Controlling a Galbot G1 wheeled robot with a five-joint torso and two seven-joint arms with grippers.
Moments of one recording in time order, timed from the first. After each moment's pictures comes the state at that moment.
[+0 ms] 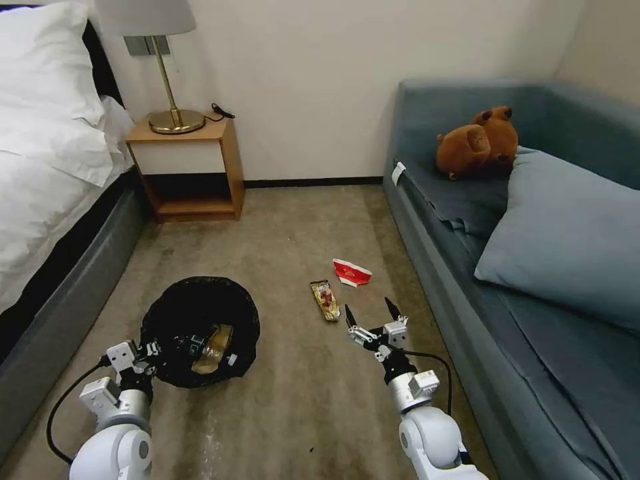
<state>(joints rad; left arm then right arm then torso) 1.49 -1.45 -0.82 -1.92 -0.45 0.21 -0.09 -1.35 1.47 0.34 1.70 0.15 0.26 -0.13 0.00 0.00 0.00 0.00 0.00</state>
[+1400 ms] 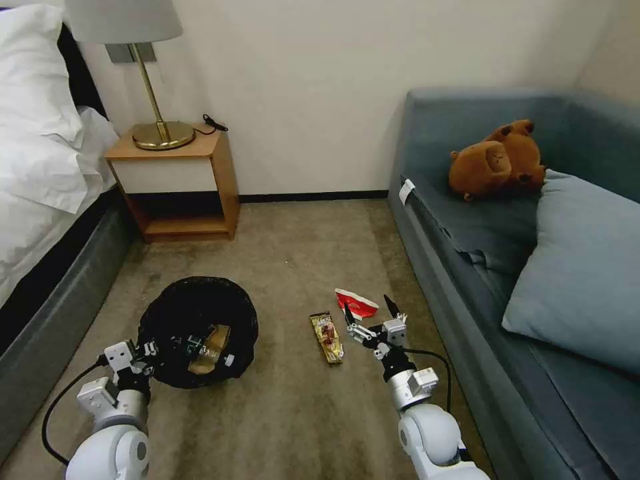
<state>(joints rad) 1.50 -1.43 -0.82 -1.93 -0.43 0.21 -0.09 -1.34 1.46 0.34 1.70 0.14 0.26 -0.13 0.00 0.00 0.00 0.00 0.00</state>
